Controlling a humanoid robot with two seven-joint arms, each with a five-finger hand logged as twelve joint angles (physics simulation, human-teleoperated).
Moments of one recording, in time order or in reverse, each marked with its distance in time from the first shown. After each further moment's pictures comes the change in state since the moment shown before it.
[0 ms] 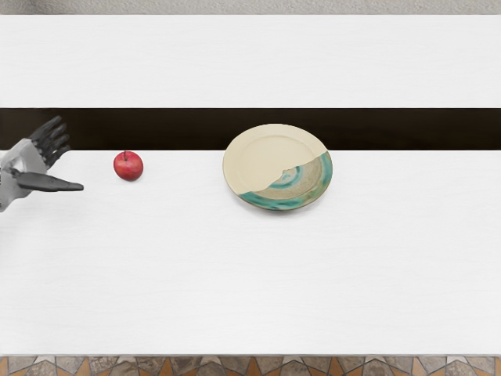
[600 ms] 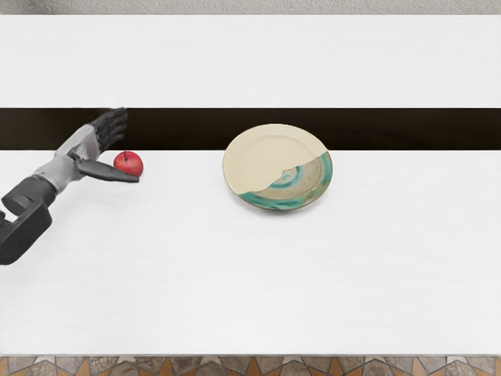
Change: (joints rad) left arm -0.096 -0.155 0.002 0.002 0.234 0.184 0.000; right arm 0.016 0.000 0.002 -0.006 0.002 -0.001 0.000
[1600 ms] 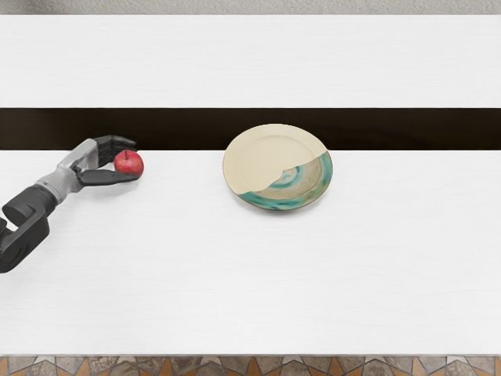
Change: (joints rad) left arm -0.006 -0.017 0.099 0.062 0.003 0.015 -0.002; right arm 0.010 0.000 0.002 -0.001 0.000 -0.002 0.000
